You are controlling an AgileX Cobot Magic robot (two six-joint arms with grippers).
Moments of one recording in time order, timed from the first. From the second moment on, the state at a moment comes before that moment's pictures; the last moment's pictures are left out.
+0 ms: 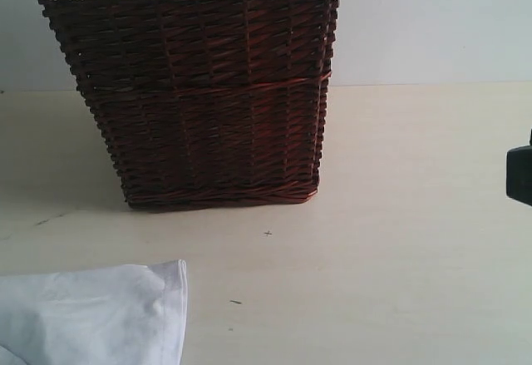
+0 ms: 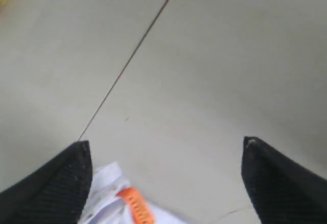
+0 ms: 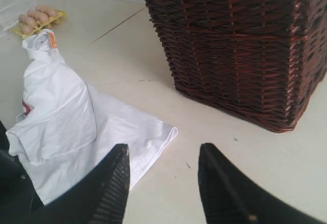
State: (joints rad) left arm 0.28 1.23 -1.08 0.28 0.73 -0.22; right arm -0.15 0.54 -0.67 0.98 1.09 -0.76
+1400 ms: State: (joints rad) left arm 0.16 0.00 -0.55 -0.98 0.56 0.74; right arm -0.07 0.72 -0.71 1.20 0.99 -1.20
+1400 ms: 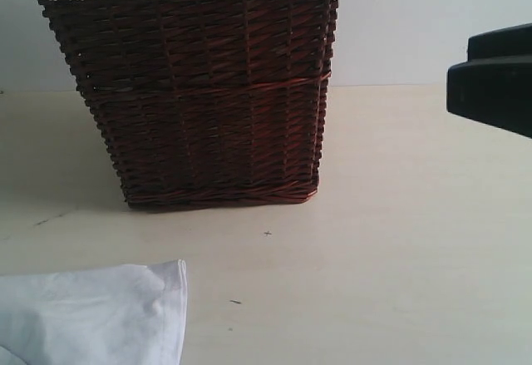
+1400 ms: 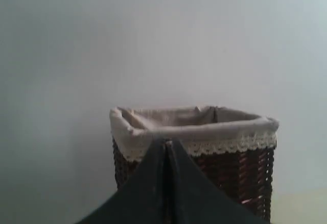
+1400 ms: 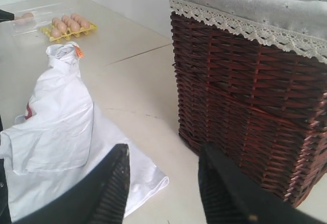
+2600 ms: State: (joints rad) left arm 0.16 0.00 -0.24 -0.64 0.38 0.60; right arm -0.07 0.72 -0.71 1.21 0.93 -1.20
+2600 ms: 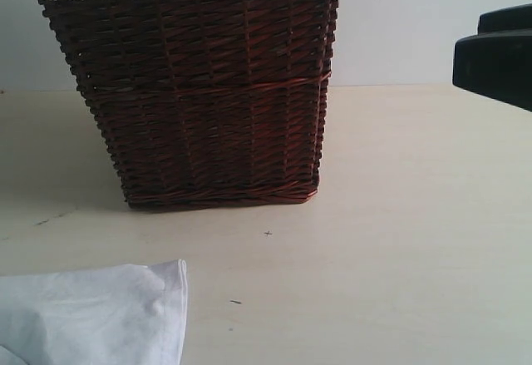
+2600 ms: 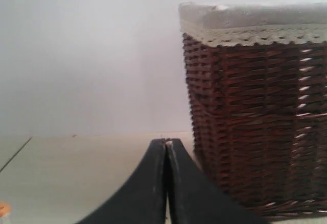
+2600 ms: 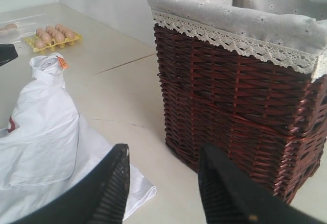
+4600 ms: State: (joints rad) left arm 0.10 0.00 0.00 0.01 0.35 -0.14; right arm -0.06 1.15 -1.02 1.19 1.17 -1.14
